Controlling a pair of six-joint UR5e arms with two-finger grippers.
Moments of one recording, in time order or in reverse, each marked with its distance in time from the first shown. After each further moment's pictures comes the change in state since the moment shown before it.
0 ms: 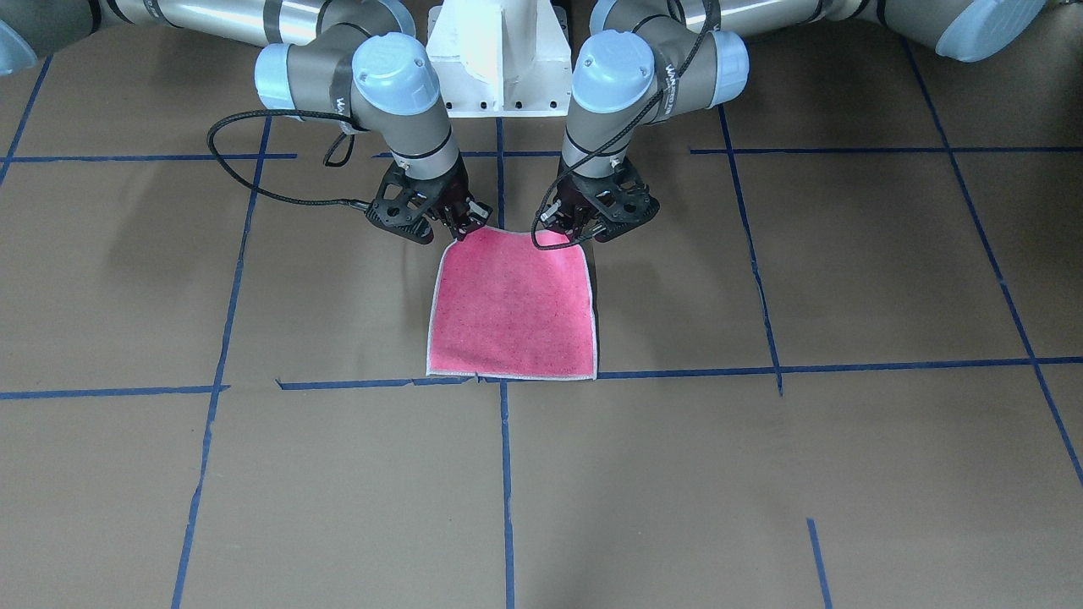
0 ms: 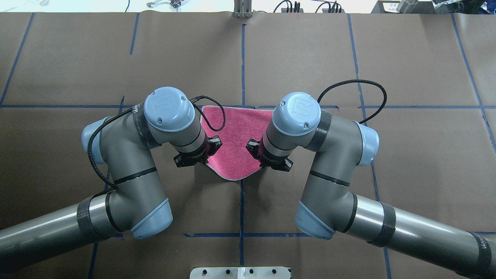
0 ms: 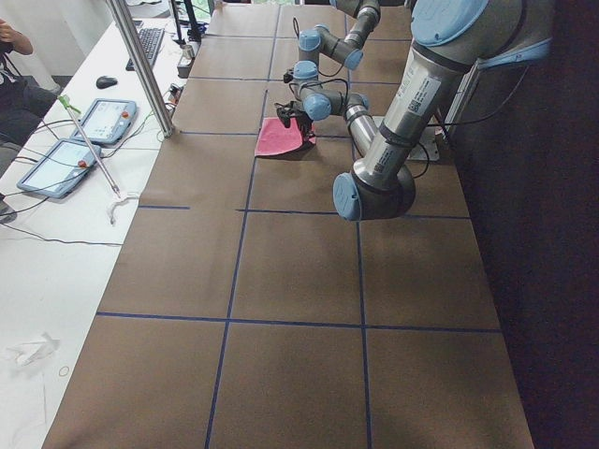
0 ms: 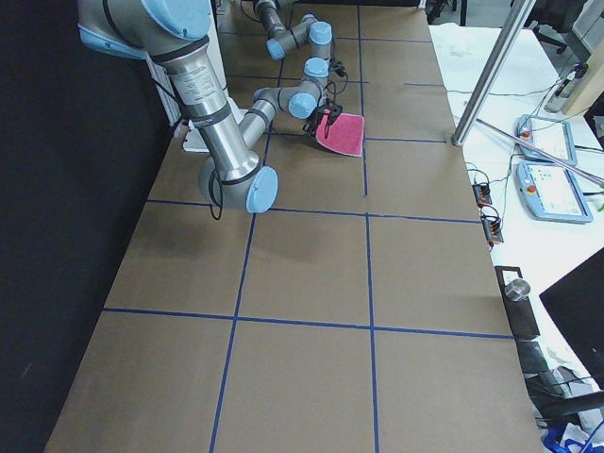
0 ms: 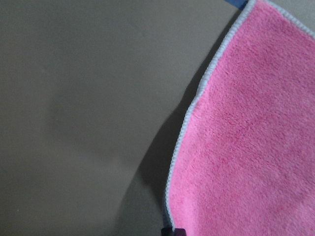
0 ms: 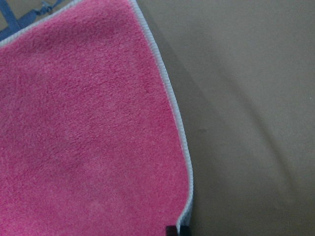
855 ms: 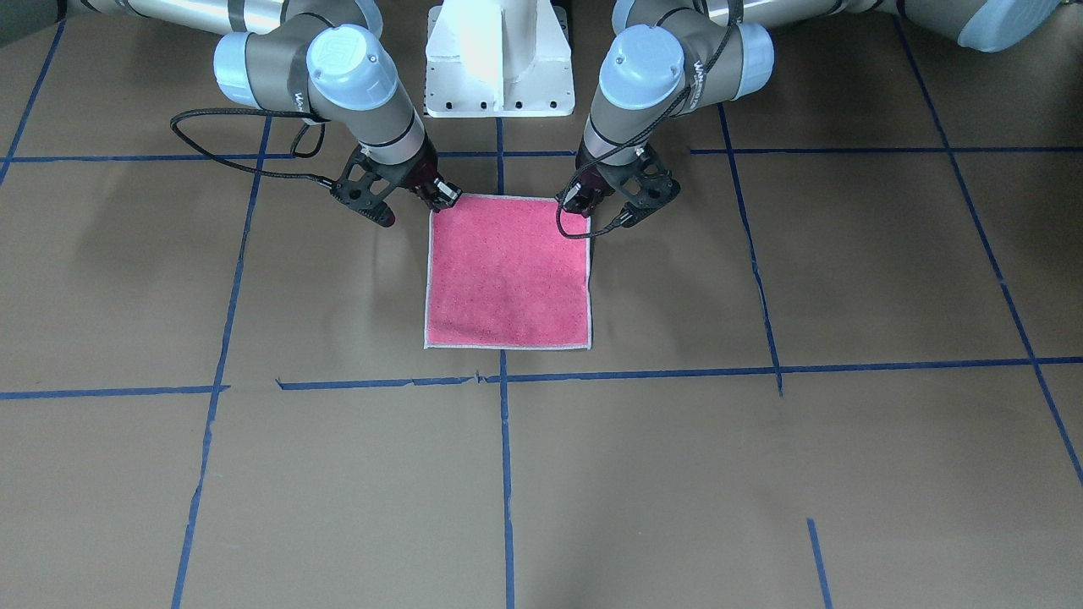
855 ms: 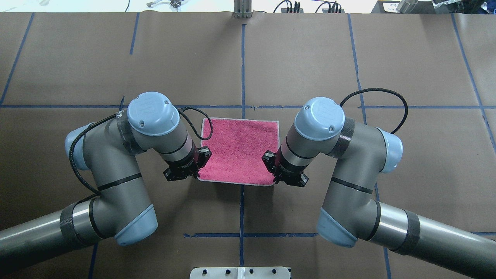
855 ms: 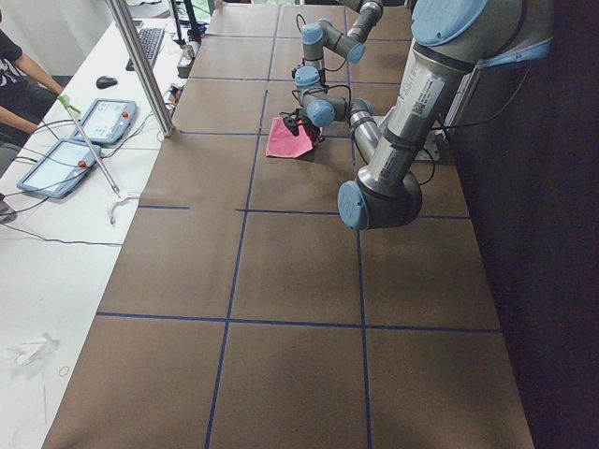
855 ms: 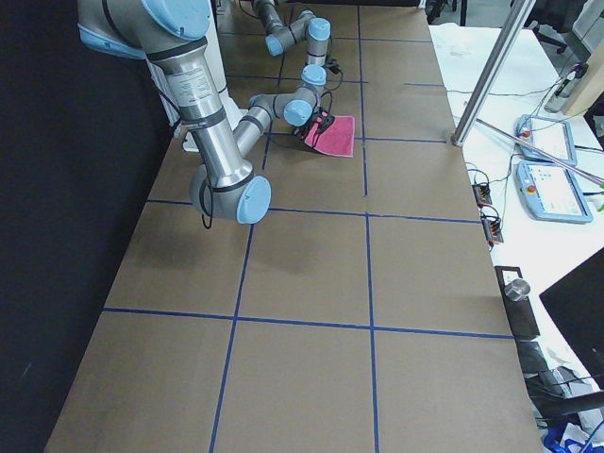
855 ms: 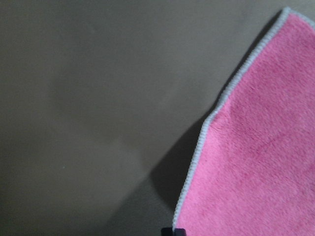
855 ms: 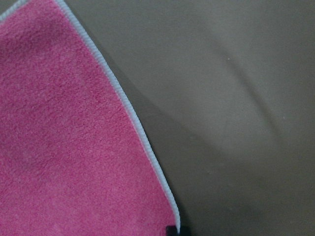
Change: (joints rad) left arm 0.005 0.064 -0.046 0.002 -0.091 -0.096; right arm -0.002 -0.096 0.078 -0.009 0.099 0.092
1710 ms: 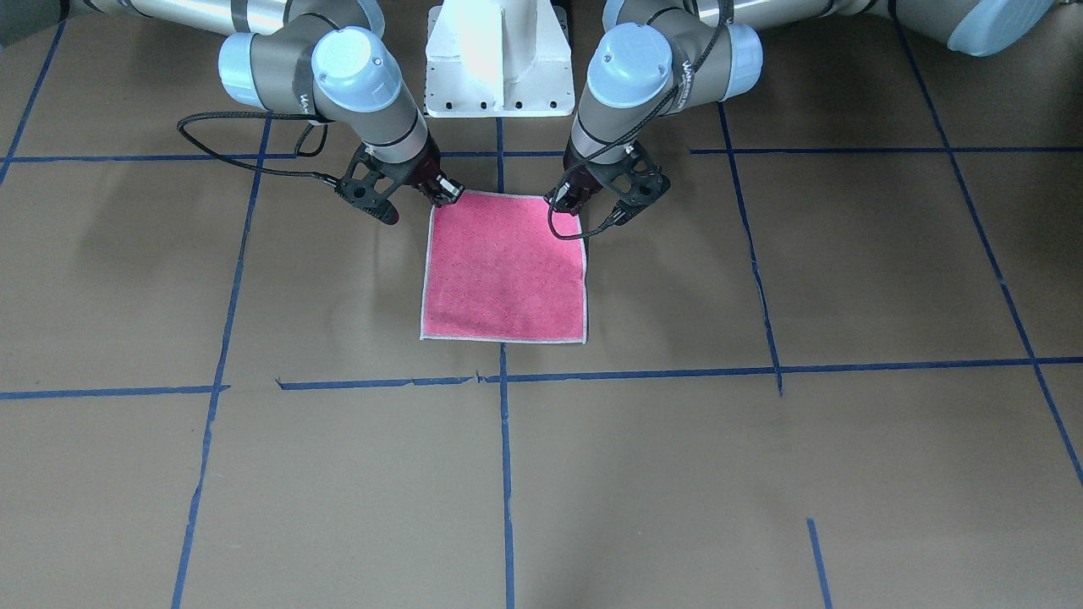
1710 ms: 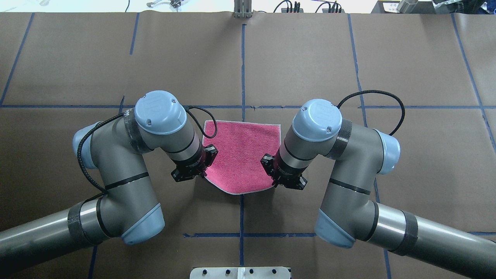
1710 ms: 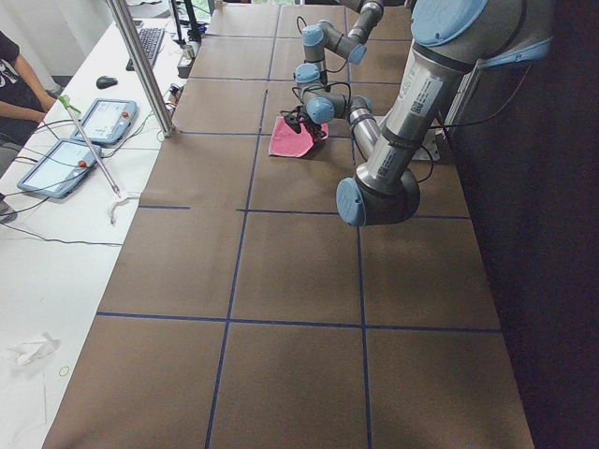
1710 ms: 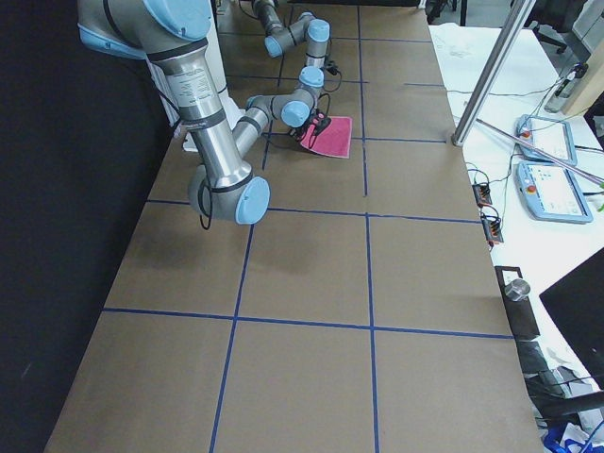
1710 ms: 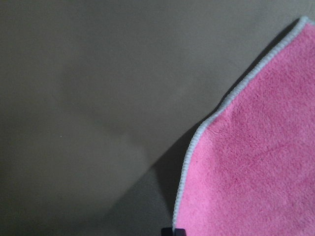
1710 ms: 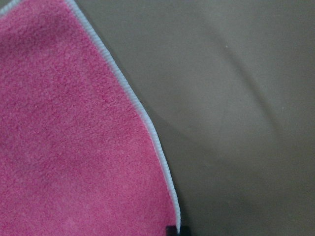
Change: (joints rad) left arm 0.000 -0.034 0.021 -0.012 -0.003 -0.084; right arm 0.006 0.009 -0.017 -0.001 0.024 0.000
